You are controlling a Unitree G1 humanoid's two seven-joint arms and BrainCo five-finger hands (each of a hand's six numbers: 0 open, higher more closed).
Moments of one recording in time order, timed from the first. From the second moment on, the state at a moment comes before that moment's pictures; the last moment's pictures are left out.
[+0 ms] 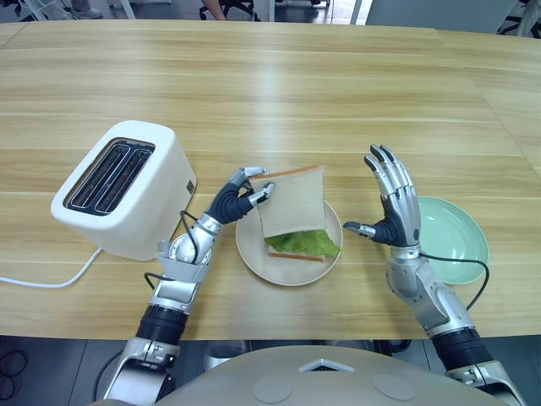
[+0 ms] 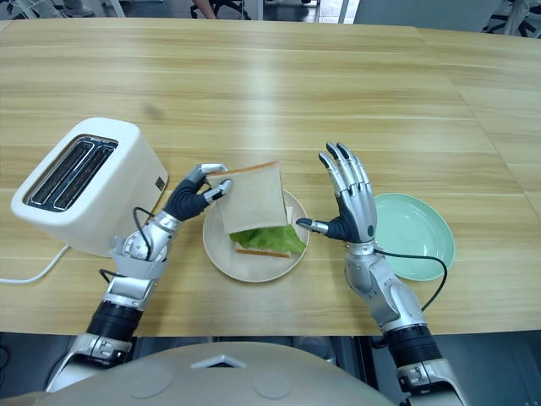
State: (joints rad) left arm -0.10 0.26 -0.20 0.14 0.08 -0.48 -0.28; right arm 0.09 -0.41 0.18 0.05 -0.86 -0.53 -0.75
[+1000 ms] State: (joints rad) left arm -0.31 0.19 -0.25 0.67 0.20 -0.56 -0.30; right arm 0.22 -0.50 0.37 -0.04 -0.73 -0.69 -0.18
